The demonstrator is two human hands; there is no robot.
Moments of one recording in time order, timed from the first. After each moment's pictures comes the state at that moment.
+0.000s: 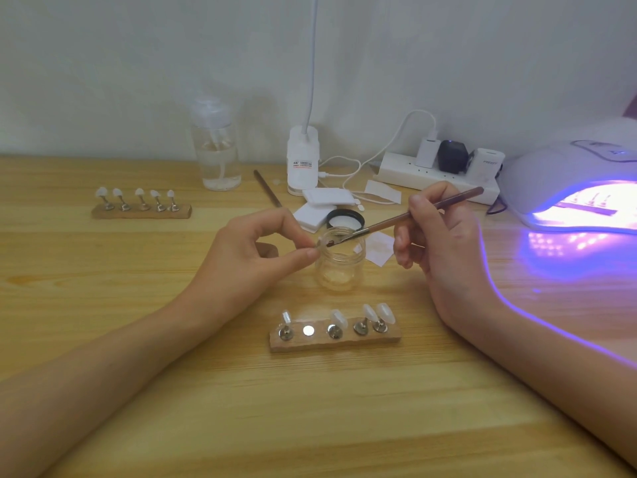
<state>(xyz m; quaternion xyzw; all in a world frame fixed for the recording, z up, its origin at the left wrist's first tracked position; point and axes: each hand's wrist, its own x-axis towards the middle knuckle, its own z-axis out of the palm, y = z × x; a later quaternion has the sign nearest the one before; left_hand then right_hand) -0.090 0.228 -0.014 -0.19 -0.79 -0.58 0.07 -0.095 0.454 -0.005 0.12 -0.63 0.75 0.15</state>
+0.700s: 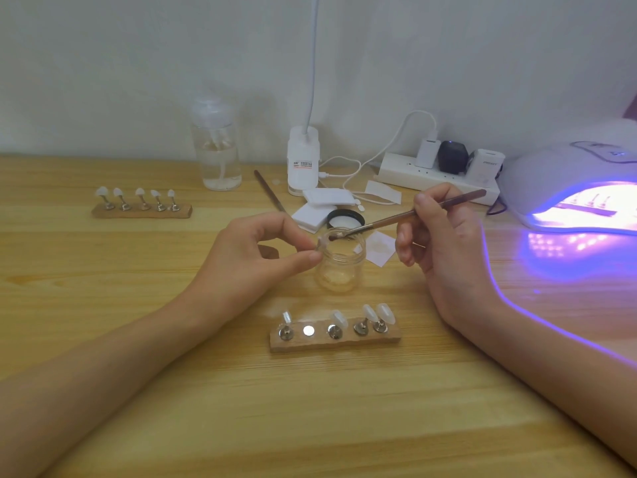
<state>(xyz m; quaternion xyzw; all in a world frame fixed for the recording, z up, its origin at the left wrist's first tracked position) -0.087 0.231 -0.011 -0.15 -0.80 -0.58 0.06 -0.097 0.456 -0.006 0.12 -0.62 0.76 0.14</state>
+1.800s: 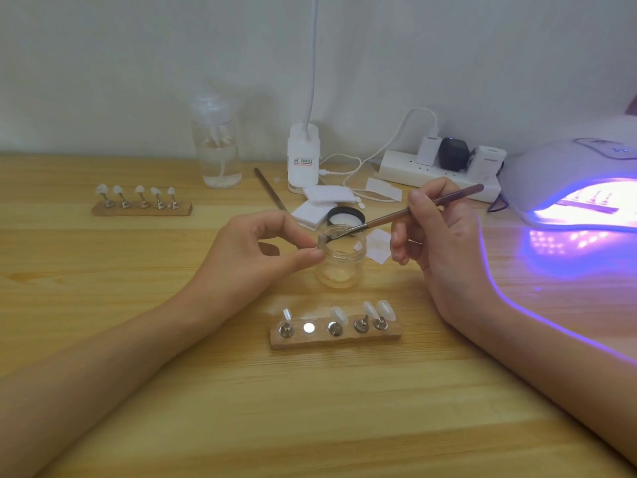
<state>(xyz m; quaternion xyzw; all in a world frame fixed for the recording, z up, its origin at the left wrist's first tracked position) -0.089 0.231 -0.012 -0.16 -0.79 -0.58 0.06 -0.096 0.453 -0.005 0.14 -0.63 0.75 0.14</state>
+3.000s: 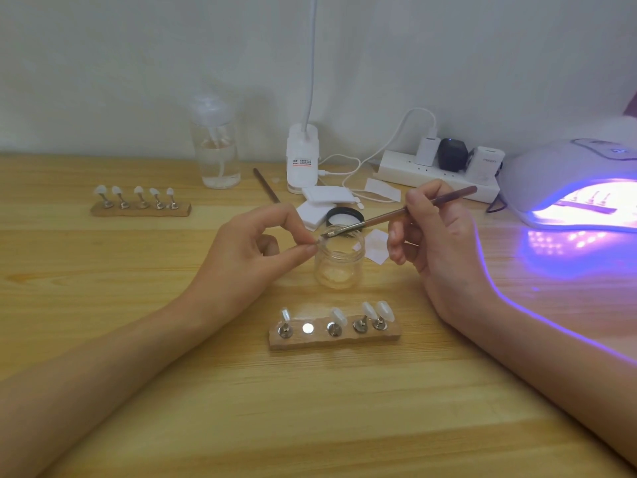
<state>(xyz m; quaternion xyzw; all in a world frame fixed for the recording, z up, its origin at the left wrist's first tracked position) -0.094 0.228 -0.016 -0.22 -0.80 -0.56 0.10 -0.099 0.454 -0.008 0.14 -0.62 0.77 0.11</state>
